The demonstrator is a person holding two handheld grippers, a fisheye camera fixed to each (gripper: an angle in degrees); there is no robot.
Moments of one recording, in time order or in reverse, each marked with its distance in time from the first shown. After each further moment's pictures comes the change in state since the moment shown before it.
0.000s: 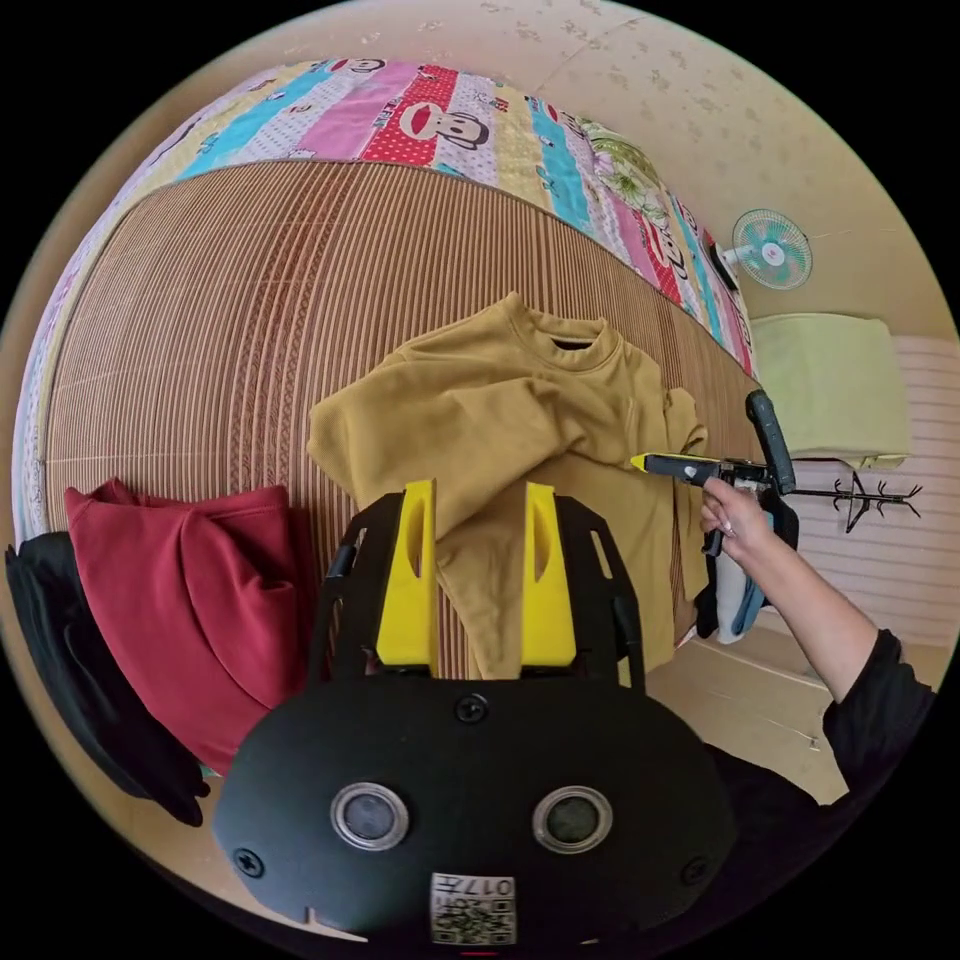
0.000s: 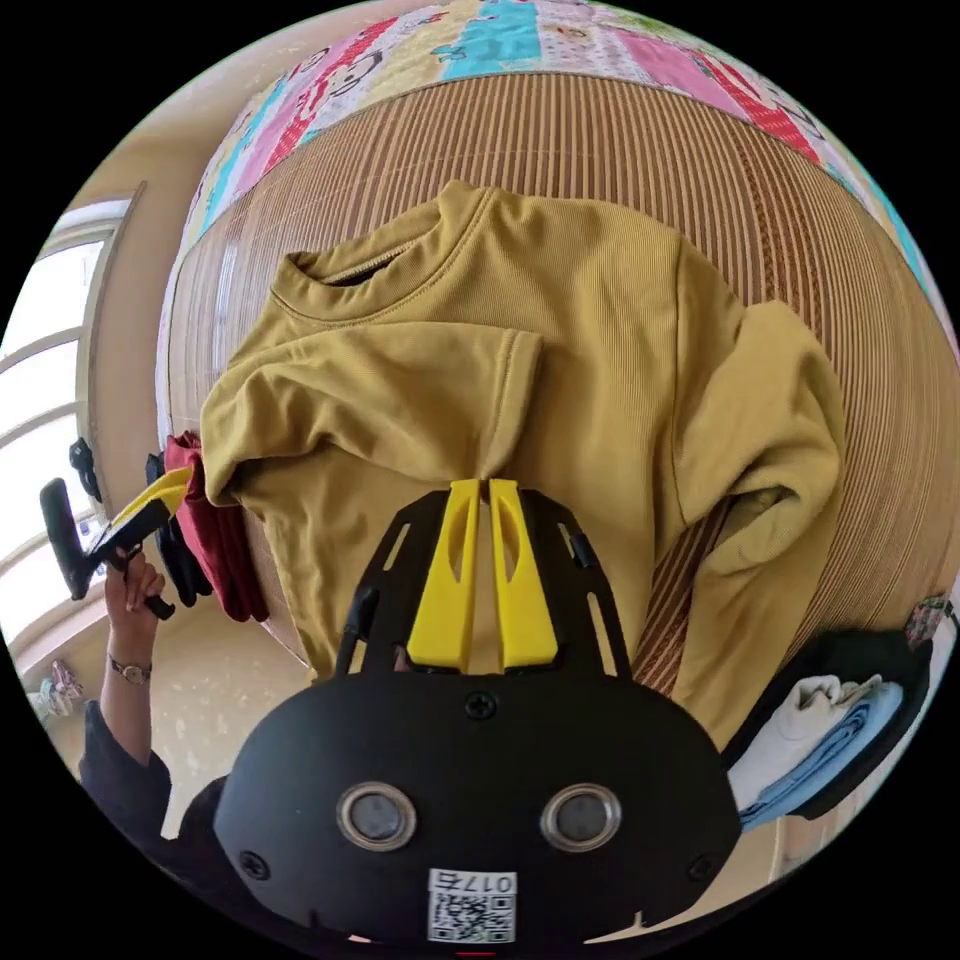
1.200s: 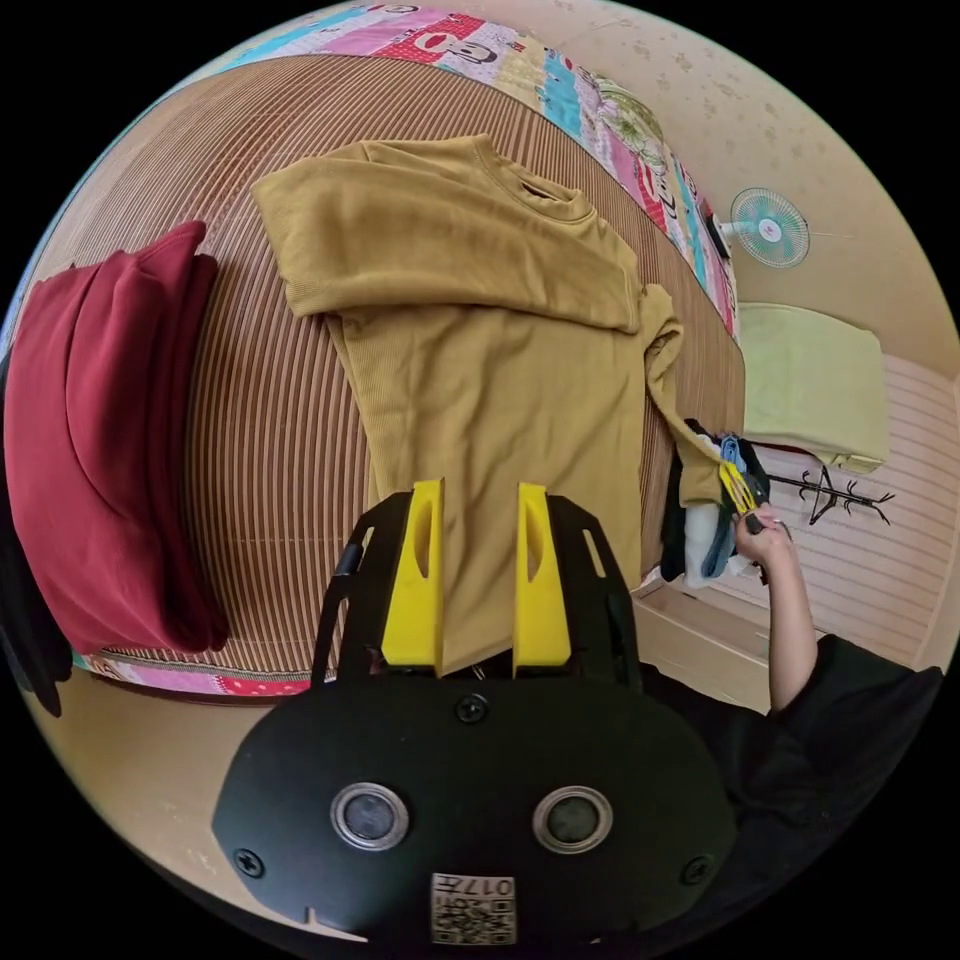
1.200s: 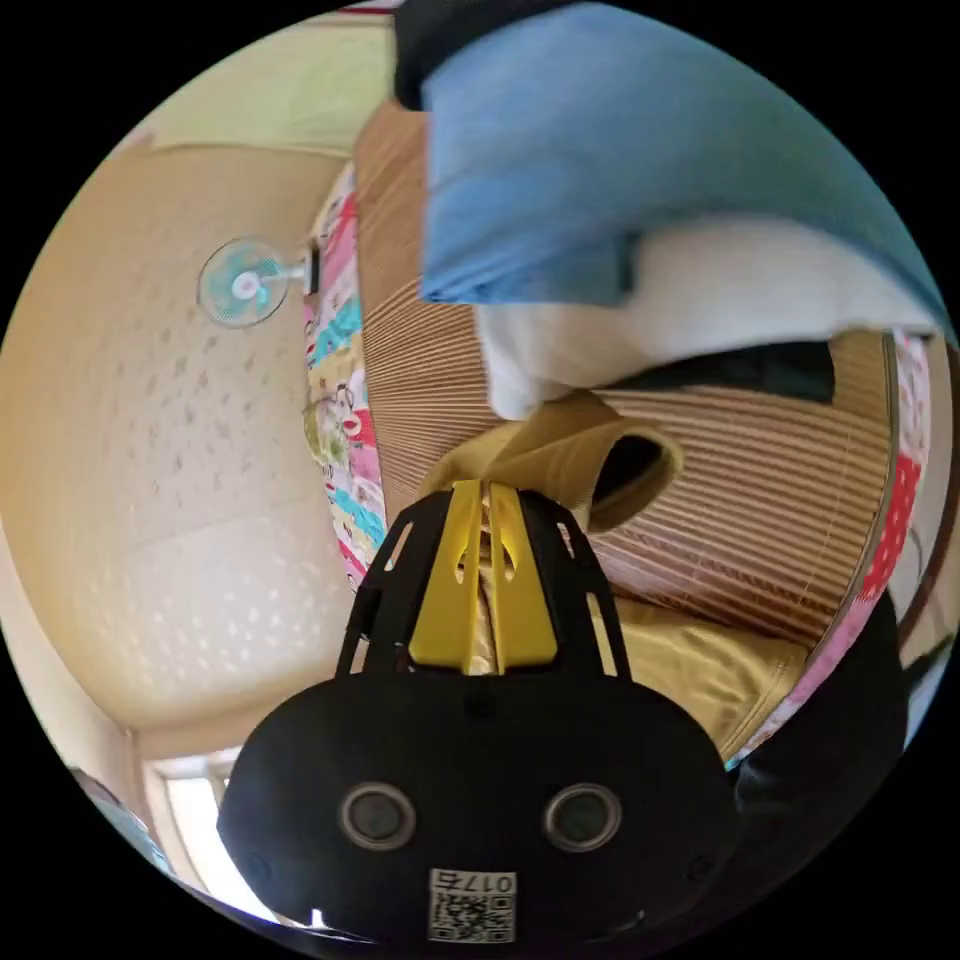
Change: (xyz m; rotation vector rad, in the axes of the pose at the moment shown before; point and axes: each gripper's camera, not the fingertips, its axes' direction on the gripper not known) left arm -0.063 0.174 0.112 -0.083 0.130 -0.078; right arm 0.236 0.303 -0.224 0.889 -0.645 1.138
